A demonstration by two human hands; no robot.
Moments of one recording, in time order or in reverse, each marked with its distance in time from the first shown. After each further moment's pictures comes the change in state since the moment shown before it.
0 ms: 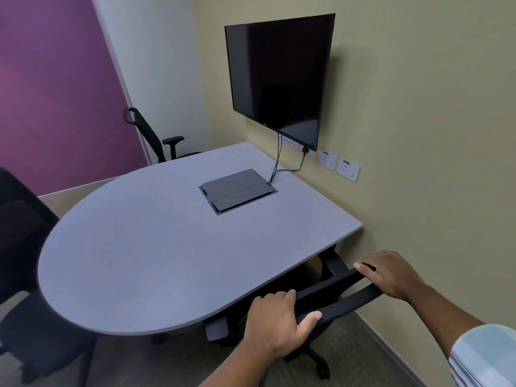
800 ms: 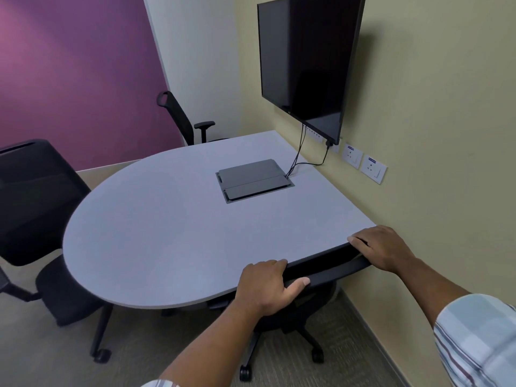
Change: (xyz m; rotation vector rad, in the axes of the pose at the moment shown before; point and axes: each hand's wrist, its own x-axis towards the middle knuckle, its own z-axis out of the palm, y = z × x) left_hand 0.103 0.024 0.018 0.014 0.015 -0.243; right_hand 0.114 0.077 0.011 0.068 0.043 -0.170
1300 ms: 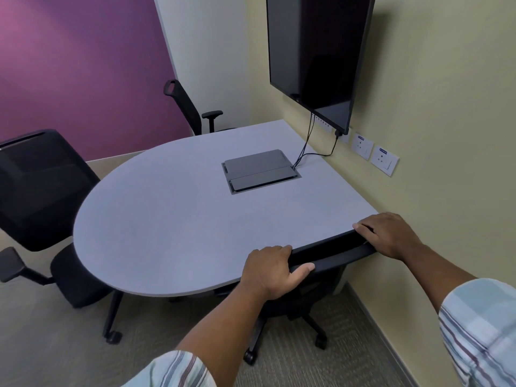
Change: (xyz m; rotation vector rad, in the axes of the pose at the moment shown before) left_hand 0.027 0.006 0.009 -0.007 -0.016 -0.025; right_hand 0.020 0.016 -0.002 0.001 -0.044 0.056
